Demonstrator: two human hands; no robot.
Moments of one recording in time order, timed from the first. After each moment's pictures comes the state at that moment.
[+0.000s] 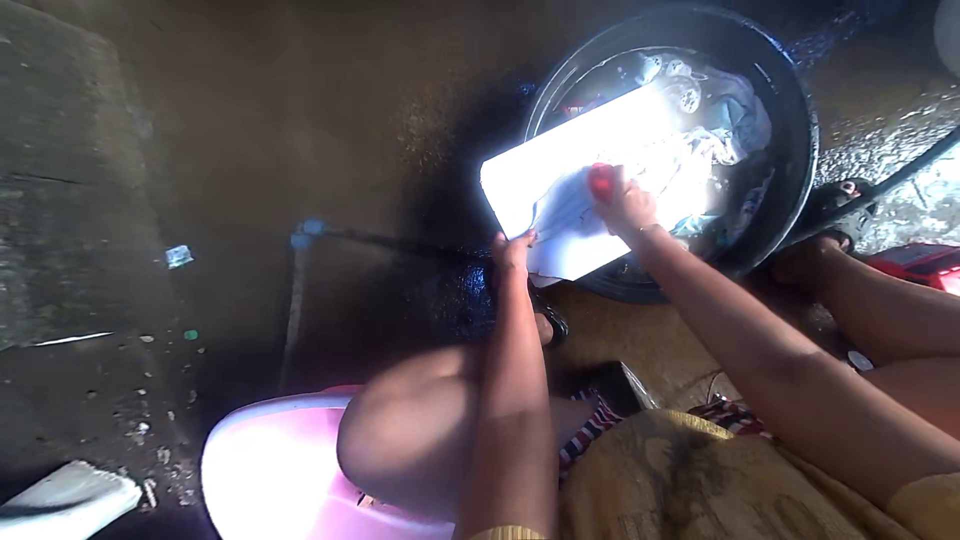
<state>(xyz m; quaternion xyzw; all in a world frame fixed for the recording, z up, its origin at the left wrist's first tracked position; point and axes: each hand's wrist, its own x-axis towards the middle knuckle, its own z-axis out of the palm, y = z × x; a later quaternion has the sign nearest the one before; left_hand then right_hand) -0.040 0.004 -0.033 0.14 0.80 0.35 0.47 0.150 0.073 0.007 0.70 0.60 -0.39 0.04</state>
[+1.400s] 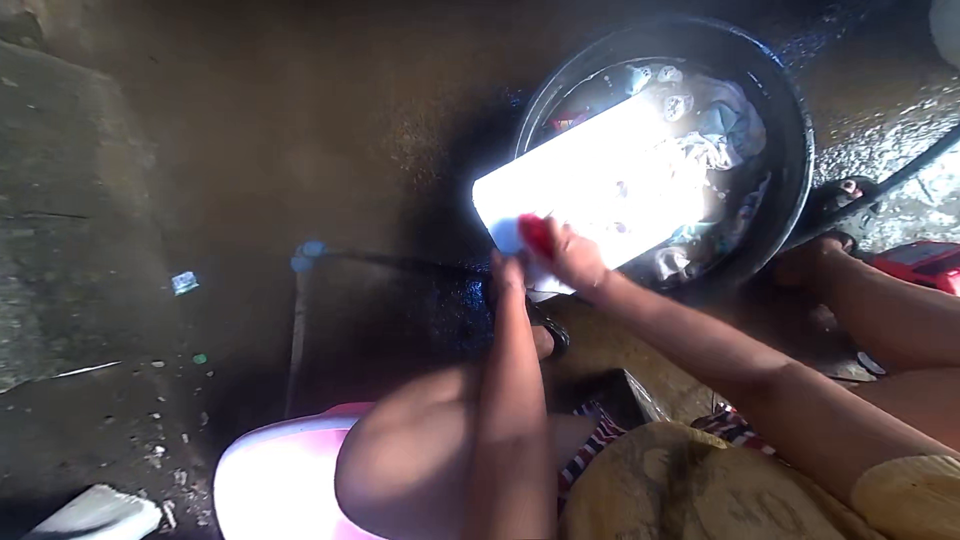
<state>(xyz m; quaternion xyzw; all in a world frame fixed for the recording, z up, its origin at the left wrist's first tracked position) -0.035 0.000 -0.035 0.17 0.81 0.33 0.45 0.098 0.040 0.018 0.60 0.66 -0.45 0.04</state>
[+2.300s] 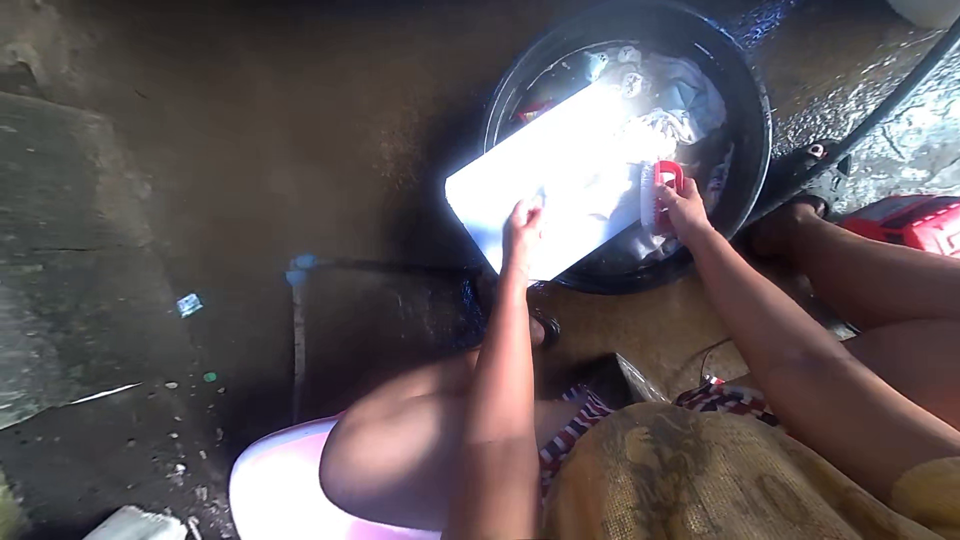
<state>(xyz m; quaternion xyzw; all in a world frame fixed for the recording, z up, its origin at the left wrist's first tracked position) 0.016 0.029 0.017 0.47 0.70 0.24 0.48 0.306 0.028 -0.072 0.73 0.24 -0.55 -0.33</state>
